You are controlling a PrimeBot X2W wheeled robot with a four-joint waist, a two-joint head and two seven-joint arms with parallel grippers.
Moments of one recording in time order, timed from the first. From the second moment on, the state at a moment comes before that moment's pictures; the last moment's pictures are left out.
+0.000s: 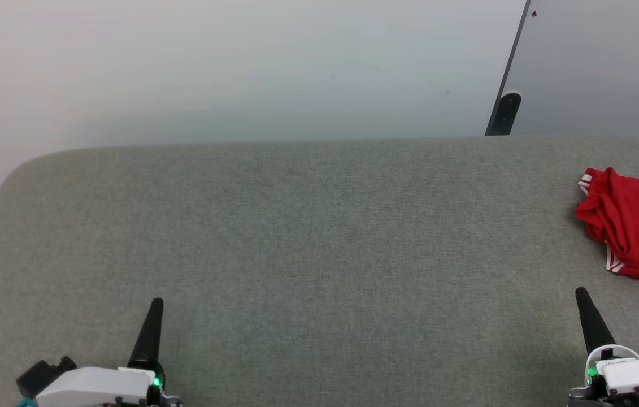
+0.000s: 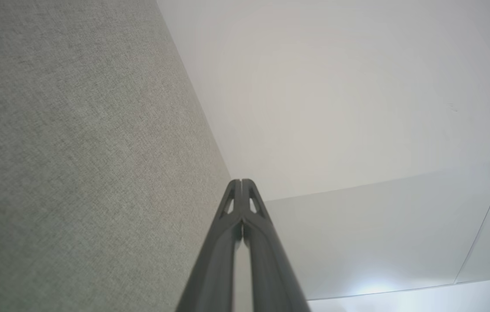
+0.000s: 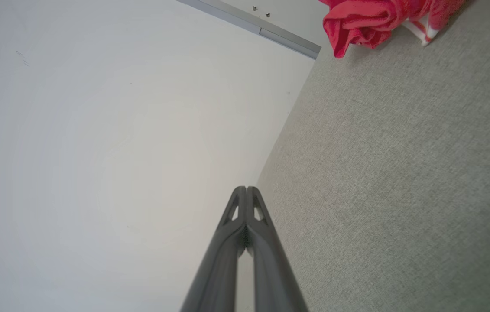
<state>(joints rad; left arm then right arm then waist) -0.06 0.07 0.10 0.23 -1.35 -0.13 0.04 -0.06 -0.08 -0.10 0.23 1.31 0.13 0.04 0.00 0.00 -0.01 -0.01</state>
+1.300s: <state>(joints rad) -0.10 0.05 0.11 0.24 -1.60 -0.13 0.11 -0.10 -0.05 -0.11 0.24 1.60 0.13 0.11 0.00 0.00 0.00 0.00</state>
